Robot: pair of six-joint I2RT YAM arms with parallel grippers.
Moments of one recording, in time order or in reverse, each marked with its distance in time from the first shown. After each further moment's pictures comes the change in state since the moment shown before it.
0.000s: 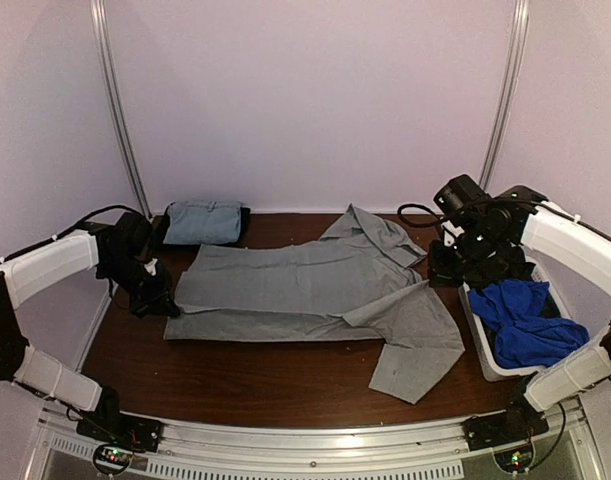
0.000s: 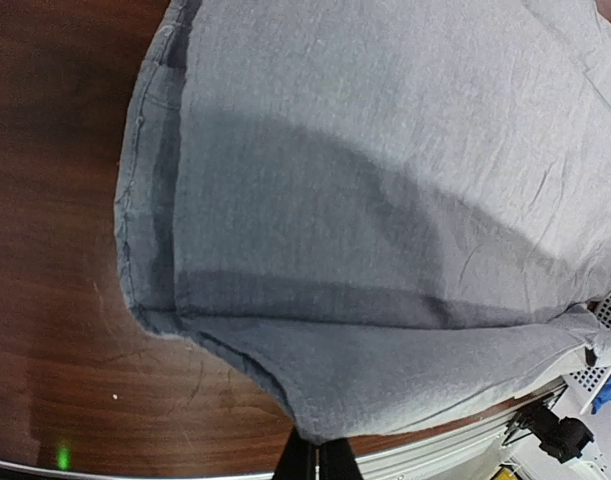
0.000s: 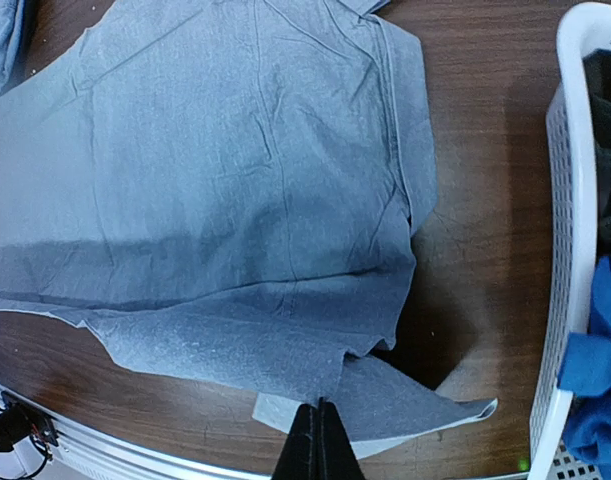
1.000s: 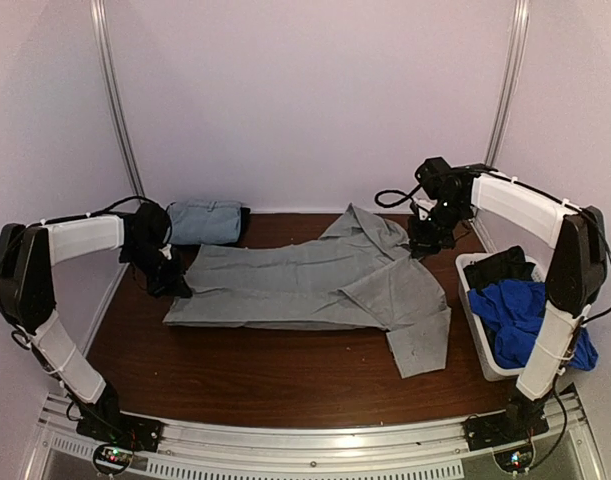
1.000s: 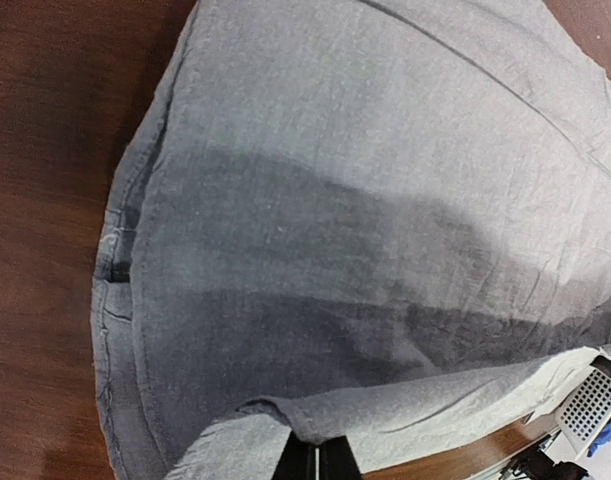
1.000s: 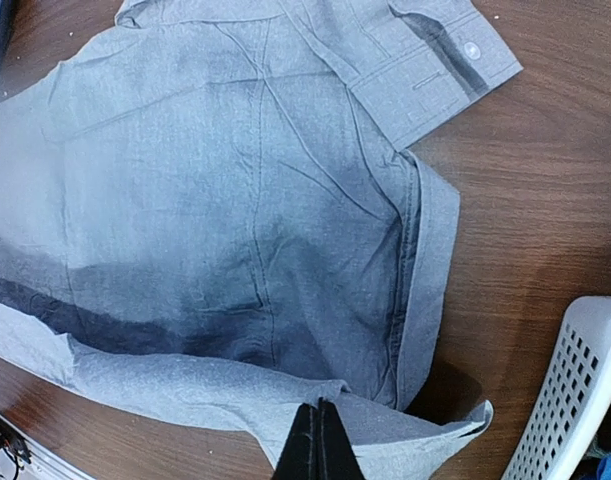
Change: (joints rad) left arm 0.037 0.310 0.171 0.171 -0.025 0.043; right arm -0.220 0.481 0.351 0.070 -0.102 -0.363
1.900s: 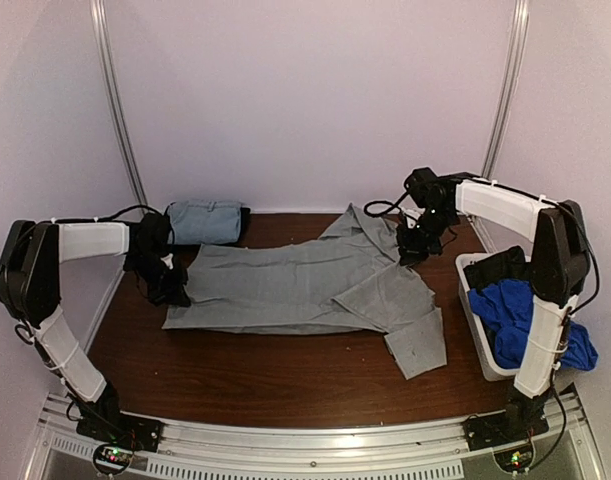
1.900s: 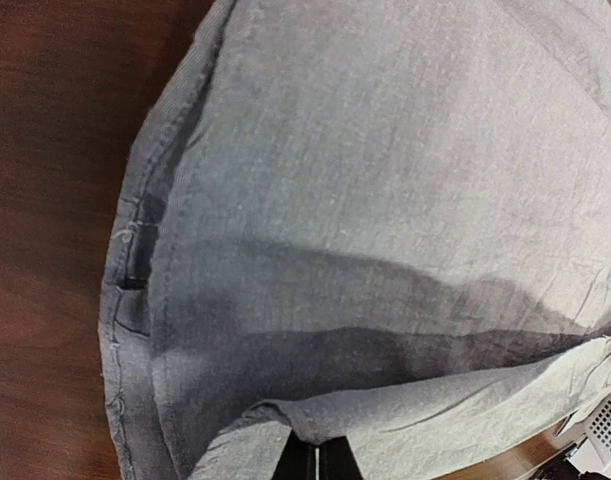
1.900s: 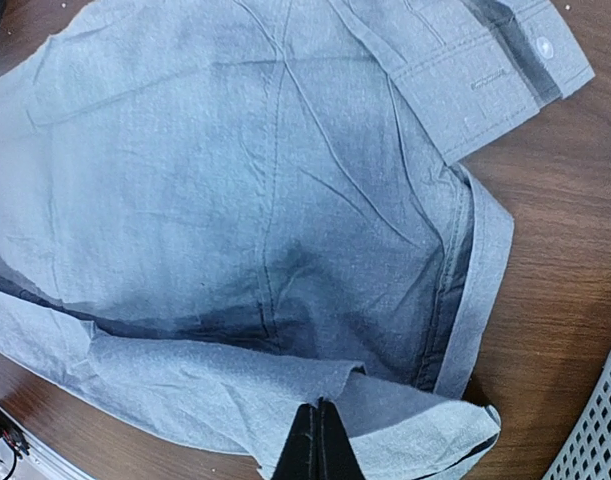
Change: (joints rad) left arm 0.008 0.061 -0.047 0.054 -0.044 0.039; right arm 0.003 0.121 0.036 0.047 -0.071 -0.029
